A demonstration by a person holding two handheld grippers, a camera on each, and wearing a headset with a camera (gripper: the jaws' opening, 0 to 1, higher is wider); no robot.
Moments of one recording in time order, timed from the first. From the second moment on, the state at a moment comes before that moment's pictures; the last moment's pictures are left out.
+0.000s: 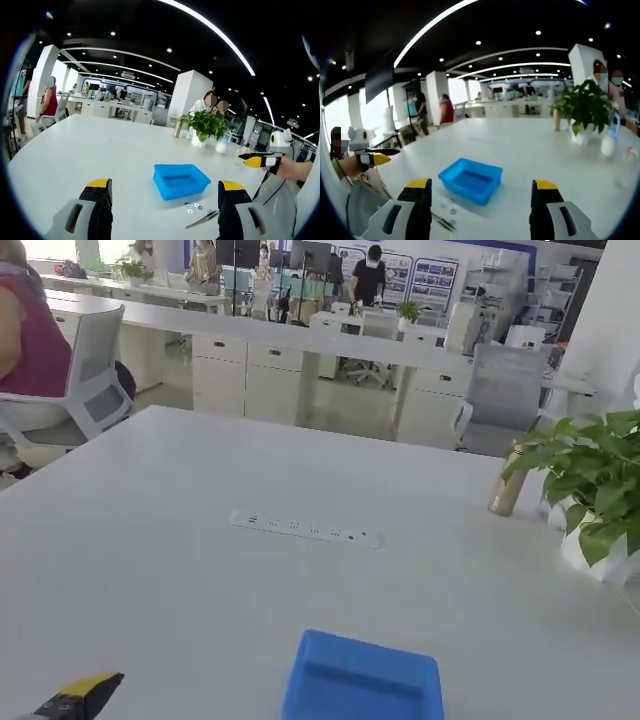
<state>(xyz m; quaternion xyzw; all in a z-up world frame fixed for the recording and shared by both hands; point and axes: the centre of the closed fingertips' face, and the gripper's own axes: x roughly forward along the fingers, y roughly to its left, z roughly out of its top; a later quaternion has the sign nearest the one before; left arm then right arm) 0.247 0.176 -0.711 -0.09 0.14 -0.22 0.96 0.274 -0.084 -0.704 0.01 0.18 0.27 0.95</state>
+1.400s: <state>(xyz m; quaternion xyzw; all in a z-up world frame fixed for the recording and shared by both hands) 0.221 0.088 -0.831 0.10 0.36 -0.43 0.82 0.225 -0.025 -0.805 -0.11 0.32 0.41 0.85</state>
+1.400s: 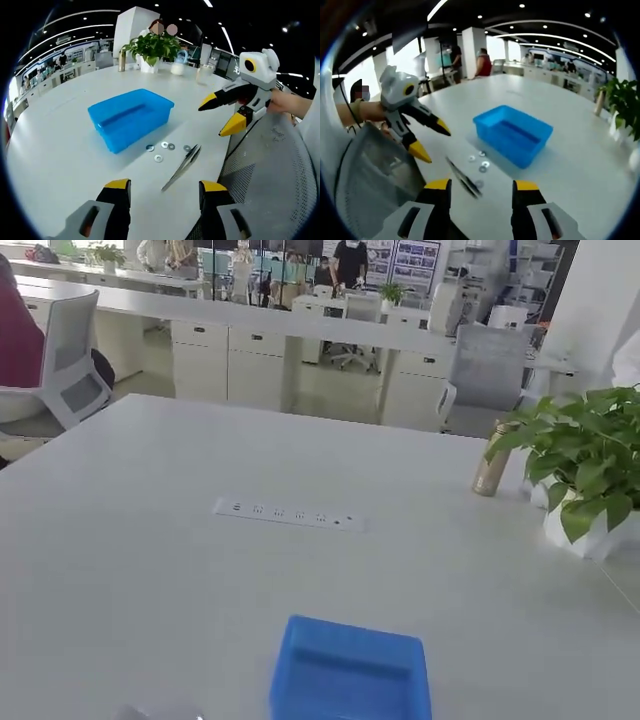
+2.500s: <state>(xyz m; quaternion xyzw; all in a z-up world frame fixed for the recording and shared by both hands) 0.205 0.066 -0.864 0.28 0.38 -0.54 0.70 0.204 -0.020 -0.833 -0.18 0.36 0.45 0.80</state>
